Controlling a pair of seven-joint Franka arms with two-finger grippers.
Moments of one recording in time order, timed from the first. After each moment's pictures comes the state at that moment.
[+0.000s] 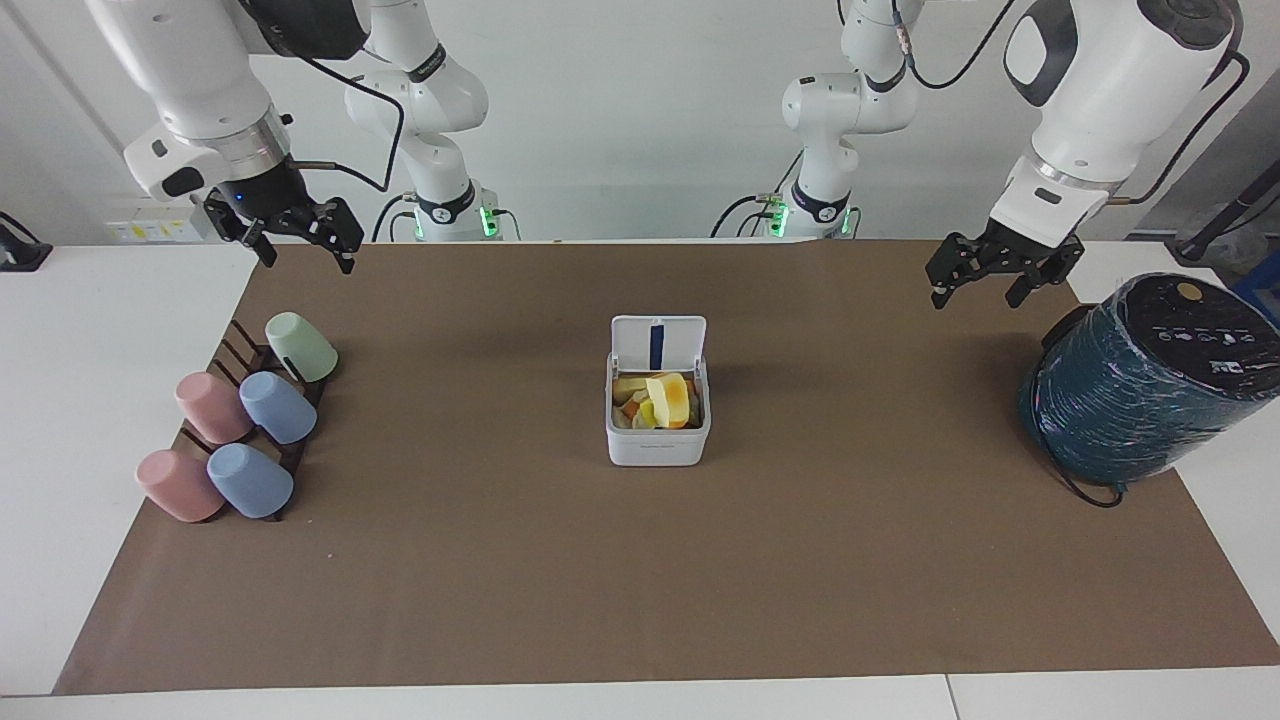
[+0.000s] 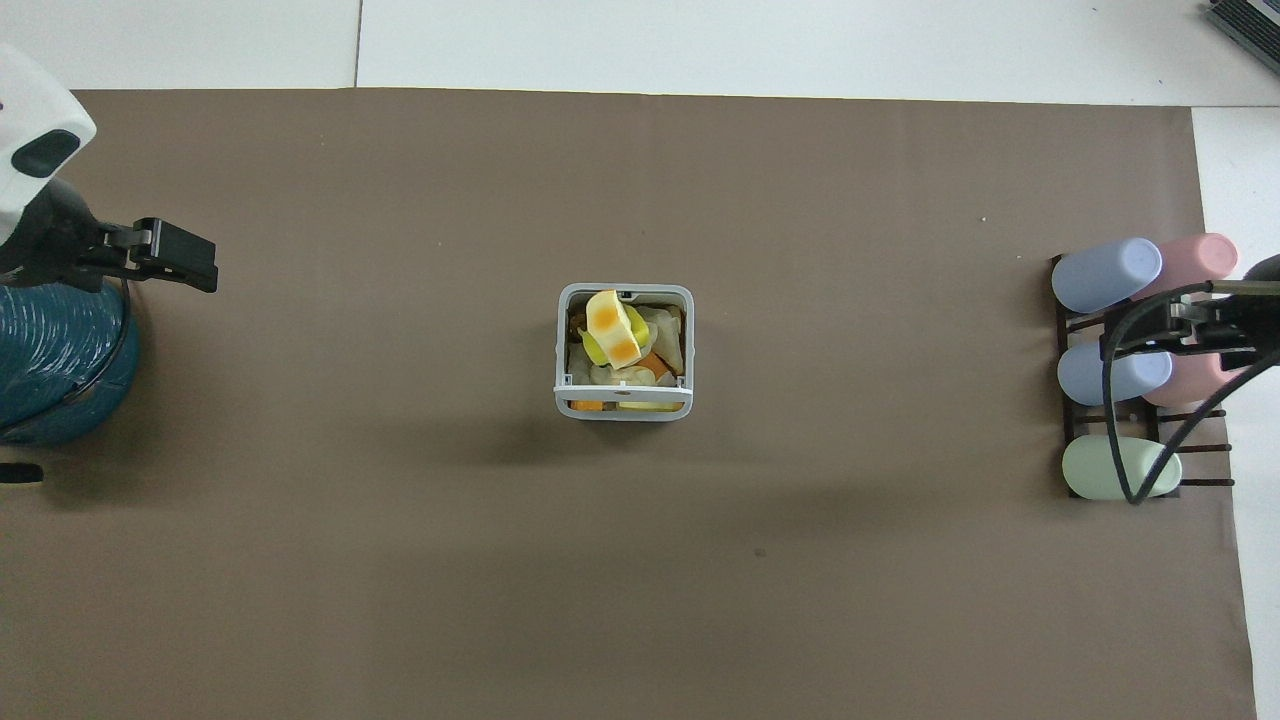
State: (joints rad) left arm -0.06 0.10 -0.06 -1.47 0.00 1.58 -0.05; right arm 0.03 -0.03 -0.03 -1.61 -0.04 1.52 0.12
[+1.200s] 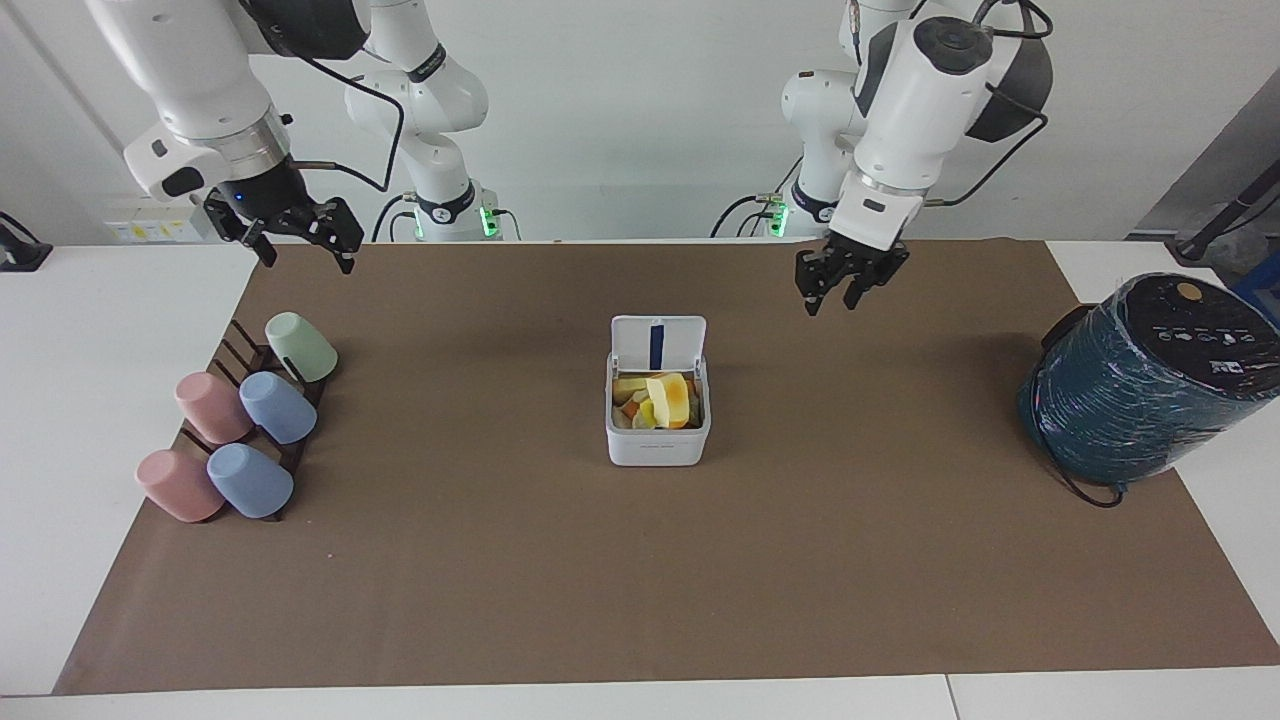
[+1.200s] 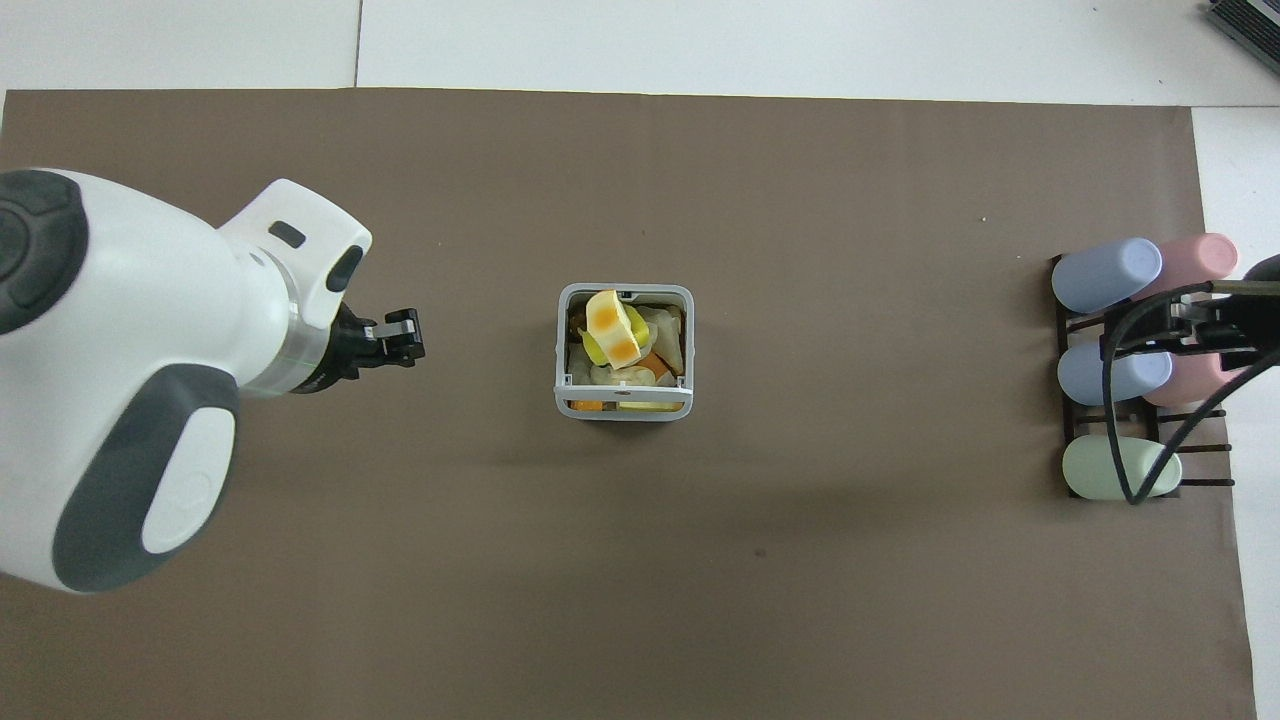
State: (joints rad) left arm -0.32 -0.06 -0.09 -1.84 -0.06 1.85 -0.54; right arm 0.03 -0.03 -0.03 -1.61 -0.04 1.52 0.12
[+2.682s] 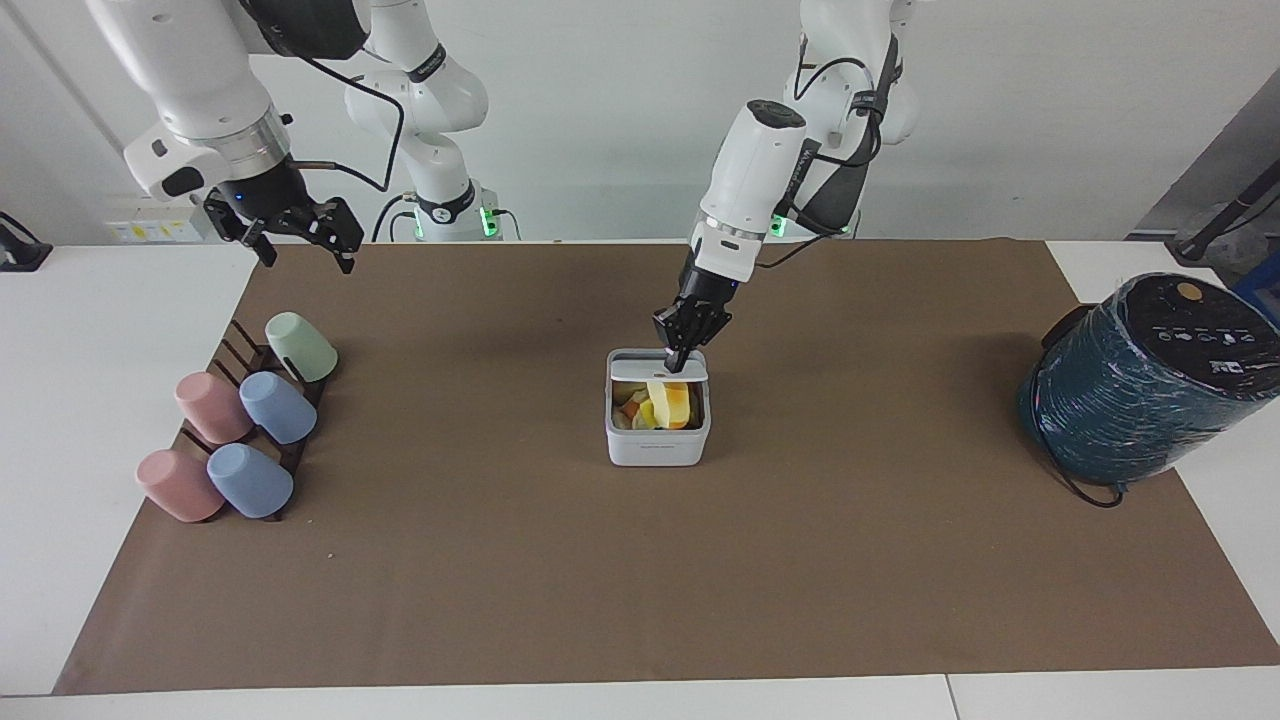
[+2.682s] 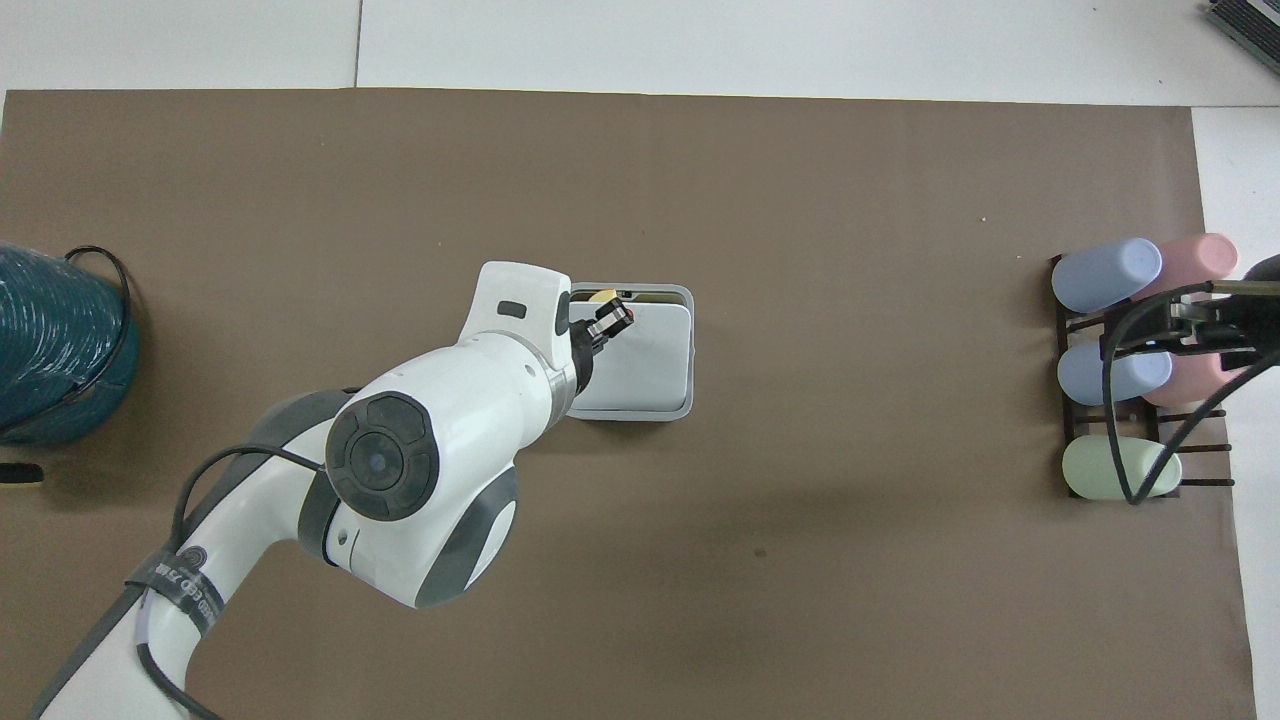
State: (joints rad) left arm -0.56 0.10 -0.07 -2.05 -0.13 2.67 -1.05; right arm 0.03 -0.03 -0.03 -1.61 -0.04 1.52 0.12
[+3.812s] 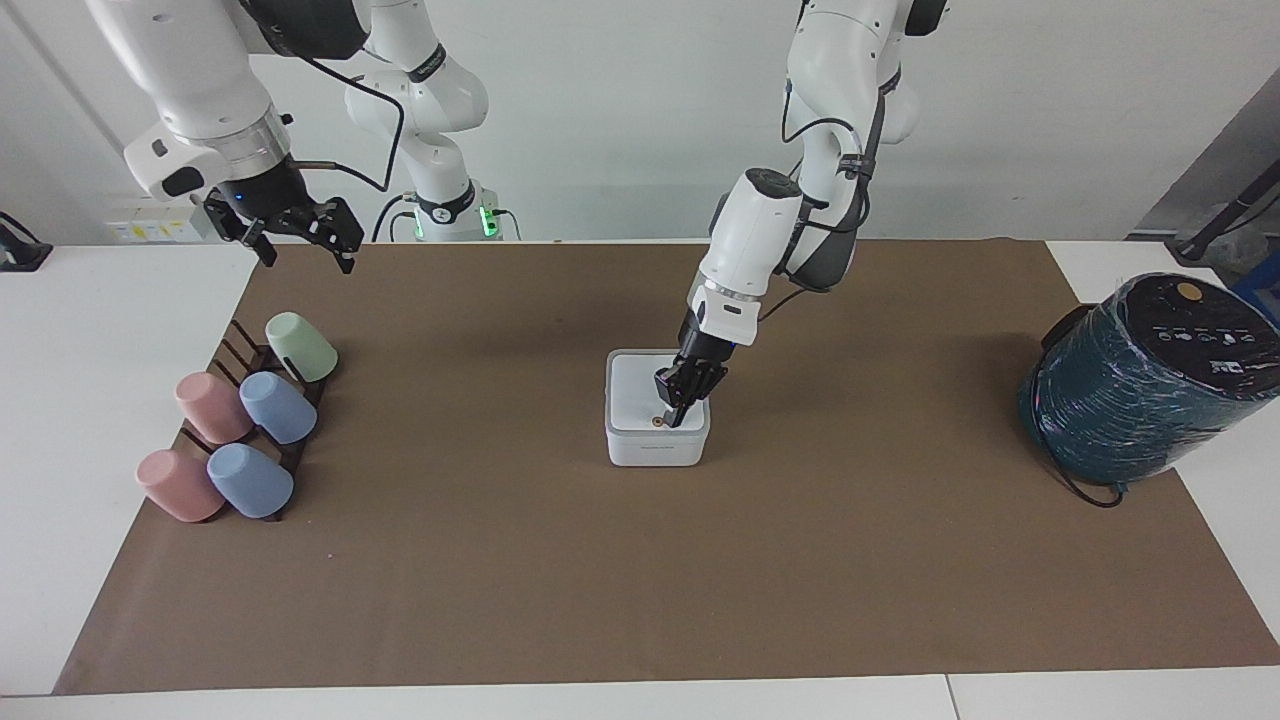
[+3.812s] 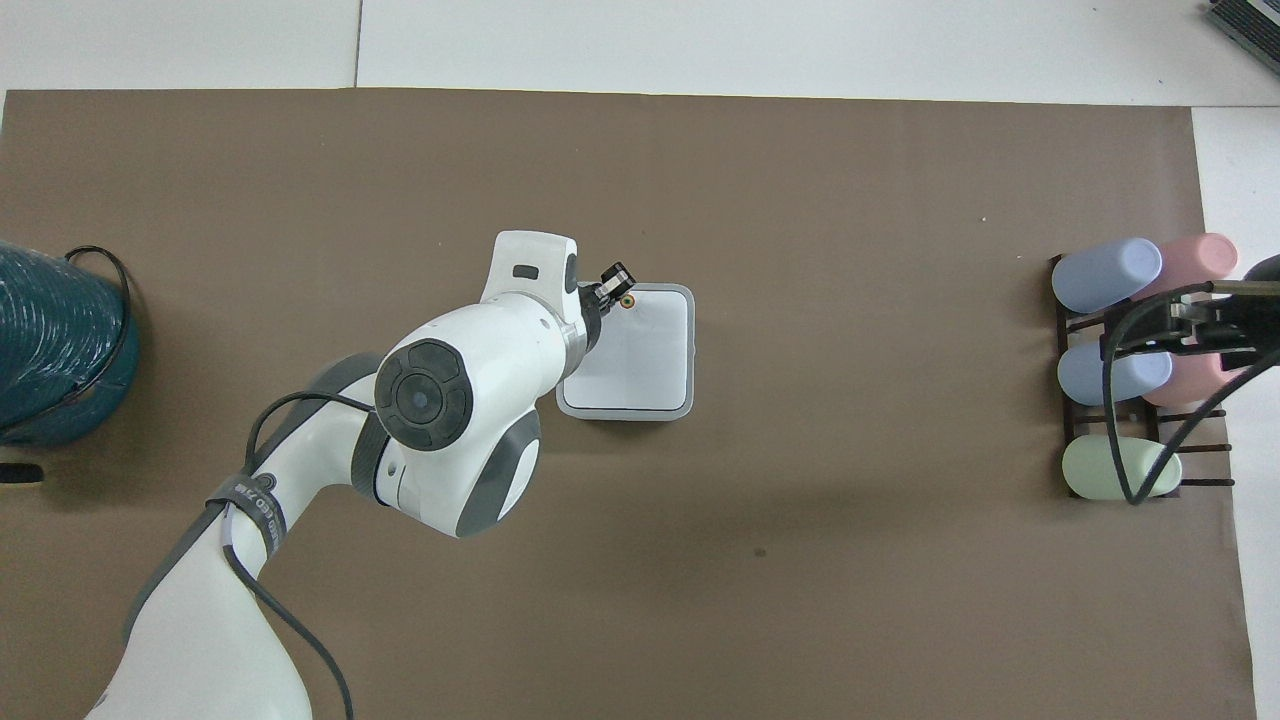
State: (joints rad) left arm -0.54 0.27 -0.07 -1.97 -0.14 2.77 -1.05; right arm 0.03 -0.03 -0.03 -1.61 -0.04 1.52 0.12
